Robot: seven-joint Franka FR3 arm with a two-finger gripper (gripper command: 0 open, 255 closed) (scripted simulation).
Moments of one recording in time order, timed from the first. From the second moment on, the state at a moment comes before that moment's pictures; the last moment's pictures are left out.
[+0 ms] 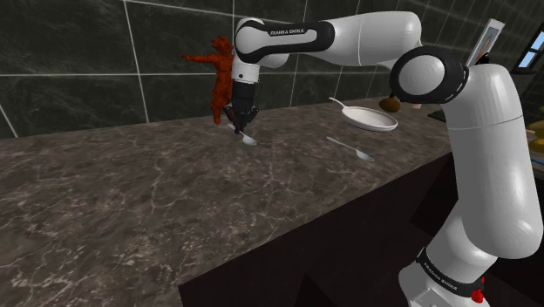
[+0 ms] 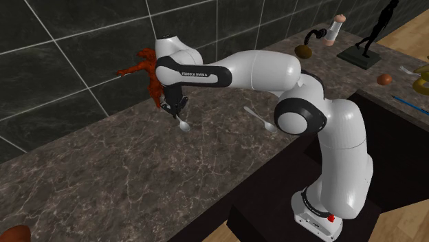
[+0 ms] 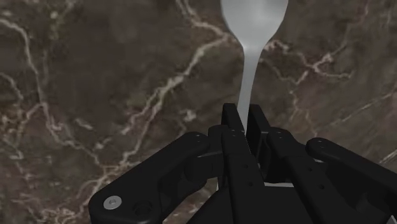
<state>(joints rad) 0.13 0.58 0.20 -1.22 0.09 1.71 0.38</state>
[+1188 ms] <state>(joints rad) 0.15 0.63 0.20 -0.92 0.08 1.47 0.41</state>
